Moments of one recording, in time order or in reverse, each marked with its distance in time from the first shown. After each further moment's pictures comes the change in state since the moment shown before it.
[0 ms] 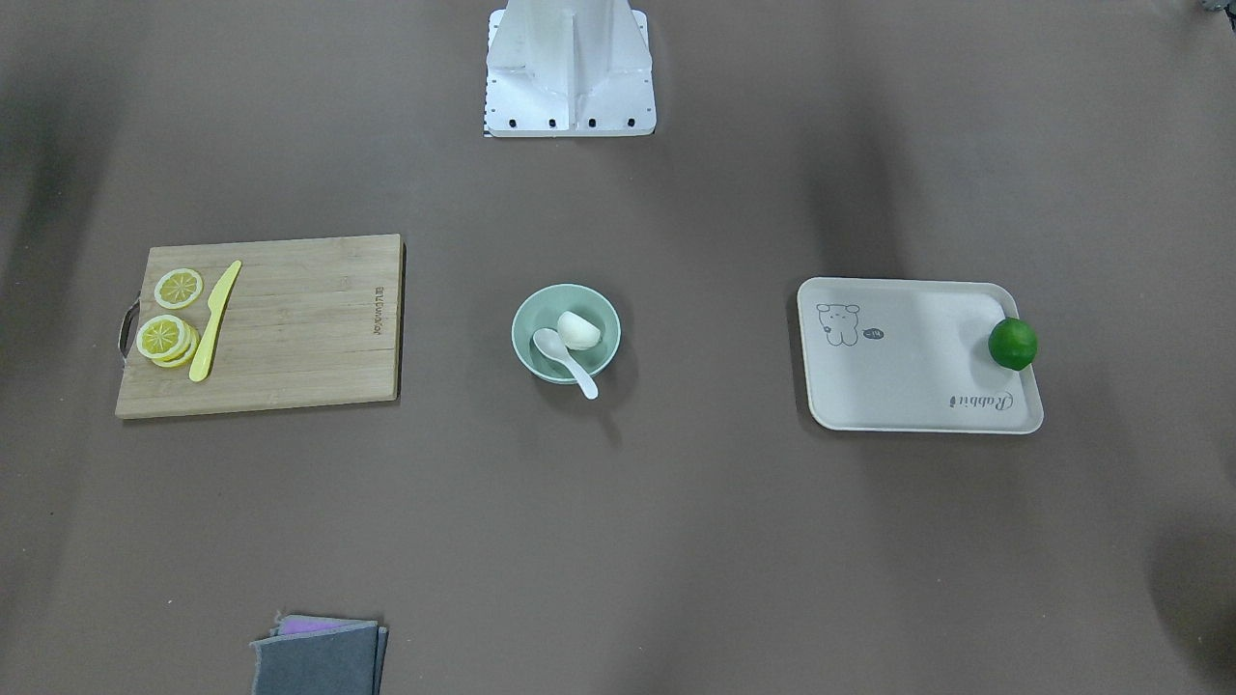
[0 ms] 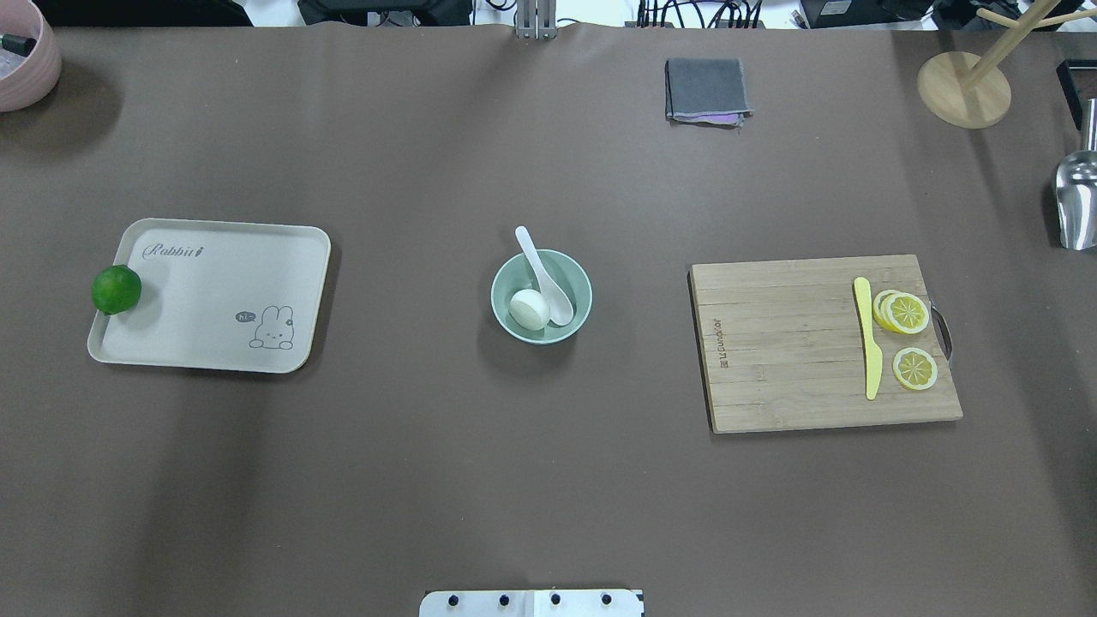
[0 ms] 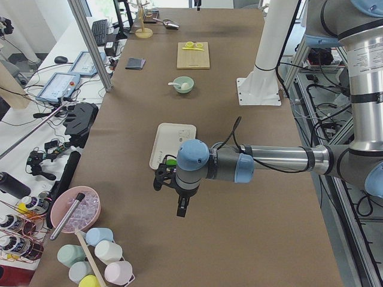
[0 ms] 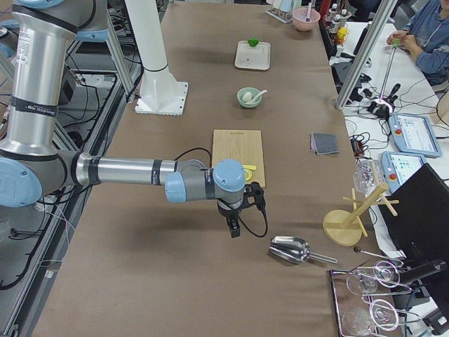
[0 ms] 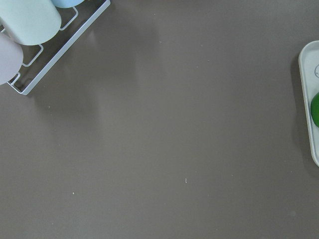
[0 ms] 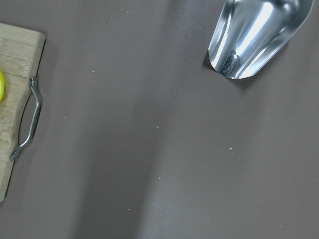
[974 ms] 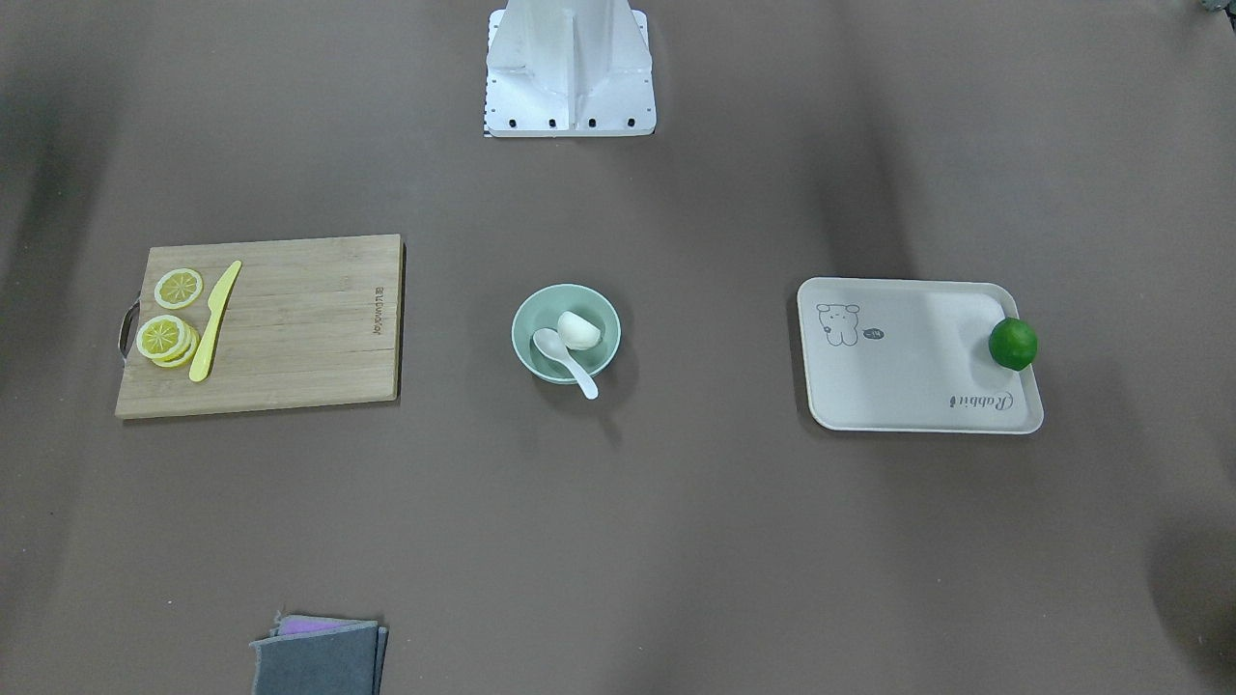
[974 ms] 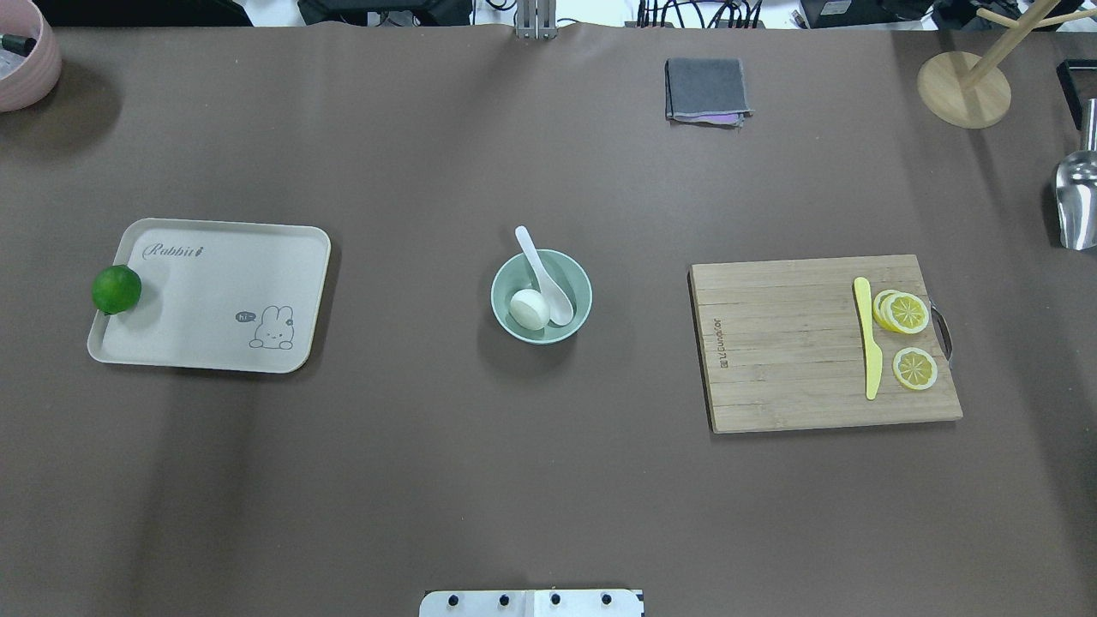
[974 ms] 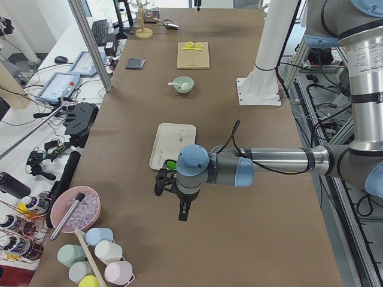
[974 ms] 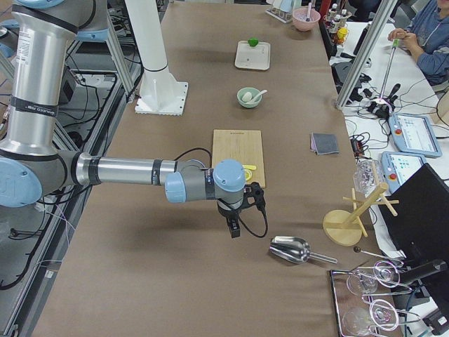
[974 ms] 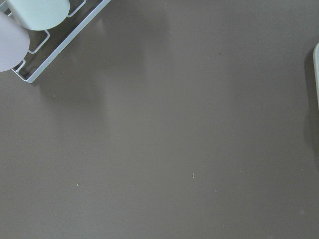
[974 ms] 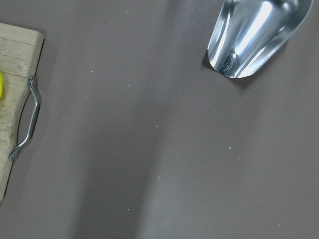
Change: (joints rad) left arm -0.001 0.002 0.034 -0.002 0.000 -0.011; right arm 0.000 0.000 -0.002 0.000 -0.003 0.000
